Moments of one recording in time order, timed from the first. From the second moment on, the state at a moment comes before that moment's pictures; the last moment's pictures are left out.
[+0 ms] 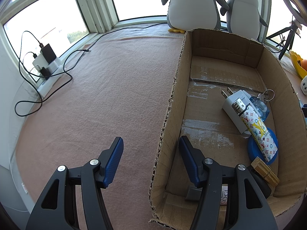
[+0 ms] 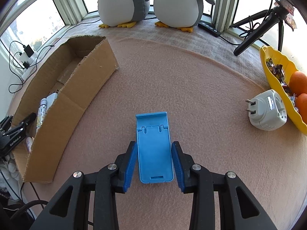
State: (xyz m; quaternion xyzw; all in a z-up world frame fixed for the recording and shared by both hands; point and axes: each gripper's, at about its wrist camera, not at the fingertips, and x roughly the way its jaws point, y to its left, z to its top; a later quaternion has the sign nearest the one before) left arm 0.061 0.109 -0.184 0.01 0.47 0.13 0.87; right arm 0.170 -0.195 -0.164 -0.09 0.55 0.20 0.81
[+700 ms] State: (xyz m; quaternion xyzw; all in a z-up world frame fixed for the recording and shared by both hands) left arm 0.060 0.110 -0.184 0.01 0.47 0.13 0.87; right arm 0.156 -0.107 -0.091 -0.07 0.48 0.28 0.83
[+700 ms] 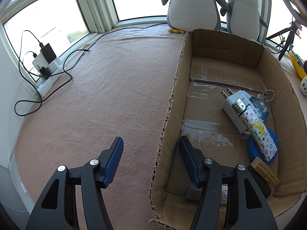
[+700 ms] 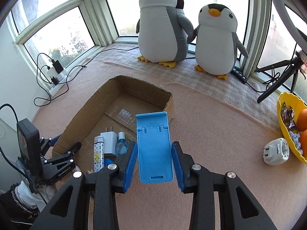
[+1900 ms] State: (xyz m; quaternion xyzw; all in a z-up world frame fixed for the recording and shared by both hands) left arm 0.060 0.110 -0.184 0.01 0.47 0.13 0.87; right arm 0.160 -0.029 -0.130 -0.10 0.51 0.29 0.81
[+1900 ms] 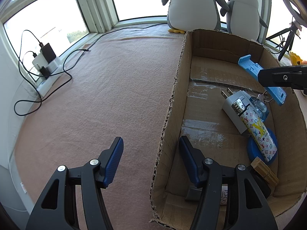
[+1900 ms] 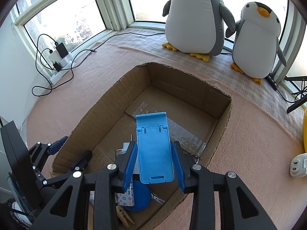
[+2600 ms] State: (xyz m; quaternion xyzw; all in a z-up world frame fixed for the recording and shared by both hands) left arm 0.060 0.110 -0.185 0.01 0.47 0.13 0.87; right arm 0.156 -0.055 -0.117 -0.06 0.50 0.28 0.82
